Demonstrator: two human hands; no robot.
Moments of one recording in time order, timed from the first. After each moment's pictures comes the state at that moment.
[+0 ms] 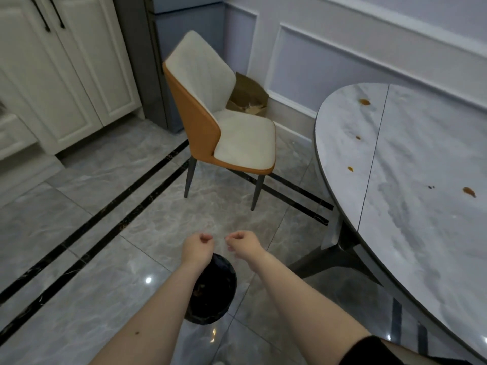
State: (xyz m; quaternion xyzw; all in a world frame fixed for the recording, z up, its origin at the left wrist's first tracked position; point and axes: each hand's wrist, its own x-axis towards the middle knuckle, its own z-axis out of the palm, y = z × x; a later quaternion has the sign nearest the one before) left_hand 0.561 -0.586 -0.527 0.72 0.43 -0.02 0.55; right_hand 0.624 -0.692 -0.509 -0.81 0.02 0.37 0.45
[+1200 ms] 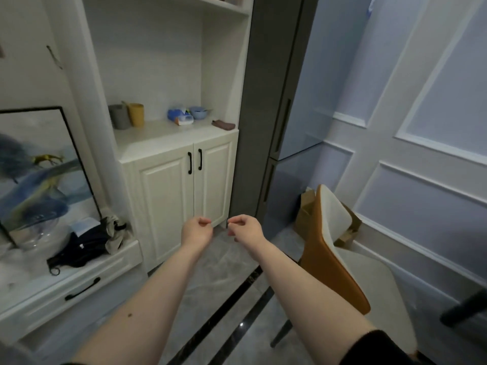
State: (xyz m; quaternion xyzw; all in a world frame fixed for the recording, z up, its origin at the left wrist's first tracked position) left_hand 0.710 0.074 -0.339 0.66 0.43 0.22 0.57; right_hand 0.780 -0.030 -0.317 -0.79 -0.20 0.23 0.53
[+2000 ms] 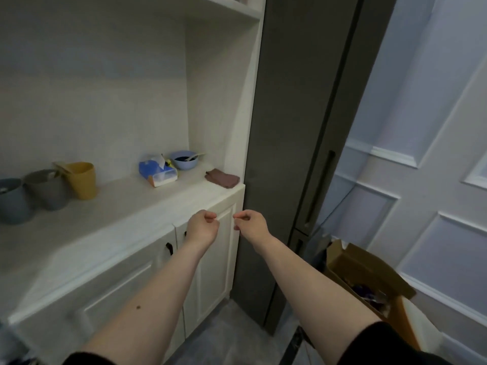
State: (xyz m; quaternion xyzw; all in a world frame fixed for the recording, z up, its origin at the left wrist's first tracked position) left_hand 1.094 0.399 -0.290 0.71 0.37 0.23 0.55; right_hand 1.174 0.300 -0.285 -0.78 -0.21 0.19 0.56
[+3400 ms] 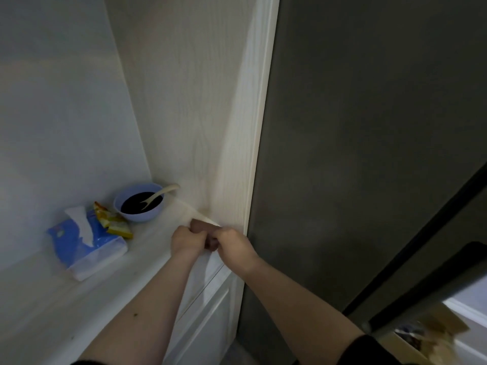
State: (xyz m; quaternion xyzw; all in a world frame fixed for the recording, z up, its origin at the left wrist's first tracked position) left_hand 1.407 0.642 -0.365 0.74 0.48 0.11 0.45; right_hand 1.456 0.525 -0.354 -0.86 -0.42 0.10 0.26
